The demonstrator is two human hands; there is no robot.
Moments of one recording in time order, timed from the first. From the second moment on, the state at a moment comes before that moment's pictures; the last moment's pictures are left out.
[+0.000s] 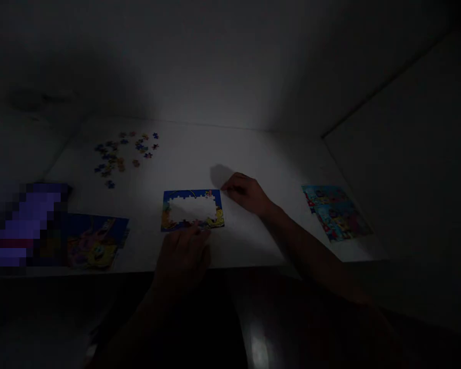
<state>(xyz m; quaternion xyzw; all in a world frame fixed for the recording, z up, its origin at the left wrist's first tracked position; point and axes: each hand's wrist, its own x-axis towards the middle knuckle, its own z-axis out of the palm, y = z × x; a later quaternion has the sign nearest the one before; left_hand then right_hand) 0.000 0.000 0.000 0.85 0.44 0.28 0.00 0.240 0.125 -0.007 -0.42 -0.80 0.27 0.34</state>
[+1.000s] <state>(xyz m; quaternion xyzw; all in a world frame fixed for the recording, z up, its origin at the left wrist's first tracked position) 0.007 0.002 -0.013 0.85 0.48 0.22 0.00 0.227 0.101 -0.003 -0.44 -0.85 0.23 0.15</state>
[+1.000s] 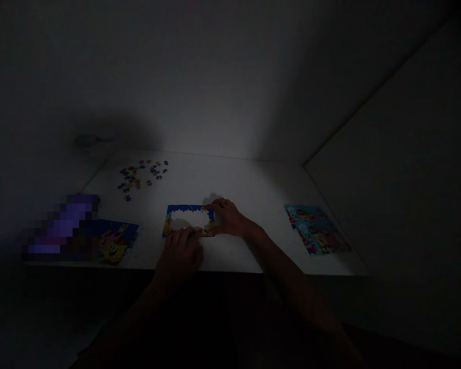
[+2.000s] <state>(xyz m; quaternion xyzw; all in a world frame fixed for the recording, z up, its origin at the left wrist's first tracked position) -0.062 0.058 -0.038 0.85 0.47 0.23 -0.01 0.220 0.085 -0.027 -0.57 -0.73 0.15 0.36</state>
